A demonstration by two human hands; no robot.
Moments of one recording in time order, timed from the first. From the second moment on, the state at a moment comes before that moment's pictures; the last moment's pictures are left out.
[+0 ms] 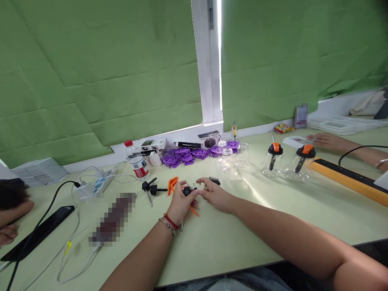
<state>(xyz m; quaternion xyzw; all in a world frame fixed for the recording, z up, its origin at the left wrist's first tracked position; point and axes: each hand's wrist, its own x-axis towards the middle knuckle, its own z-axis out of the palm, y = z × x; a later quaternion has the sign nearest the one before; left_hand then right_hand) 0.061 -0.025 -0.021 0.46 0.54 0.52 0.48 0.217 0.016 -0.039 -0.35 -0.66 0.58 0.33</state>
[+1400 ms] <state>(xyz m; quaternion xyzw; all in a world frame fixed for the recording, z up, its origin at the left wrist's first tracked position) 0.054 -0.022 -0.027 0.56 0.57 0.44 0.41 0.213 0.016 -0.048 -0.35 -0.64 0.59 0.34</state>
